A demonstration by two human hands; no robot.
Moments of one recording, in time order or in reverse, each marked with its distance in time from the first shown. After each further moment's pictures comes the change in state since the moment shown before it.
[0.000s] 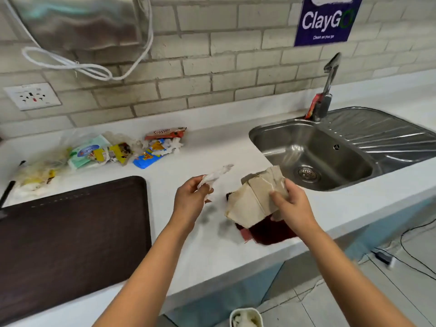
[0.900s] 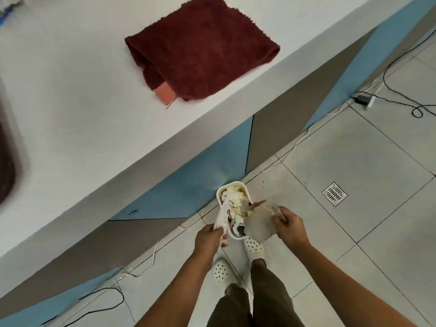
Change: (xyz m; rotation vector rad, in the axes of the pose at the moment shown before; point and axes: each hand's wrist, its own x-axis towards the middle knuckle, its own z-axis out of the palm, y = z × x) left_hand -0.191 -0.338 0.034 0.405 -0.164 -0.975; right_hand -0.258 0.359 -0.004 -0.108 0.105 0.692
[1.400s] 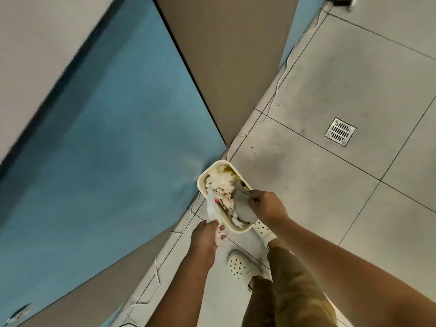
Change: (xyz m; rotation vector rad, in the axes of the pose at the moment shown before) left_hand 0.185 -0.044 0.053 -0.038 -0.044 -0.175; right_hand 0.124 0.126 0.101 -0.385 -0.056 0.131
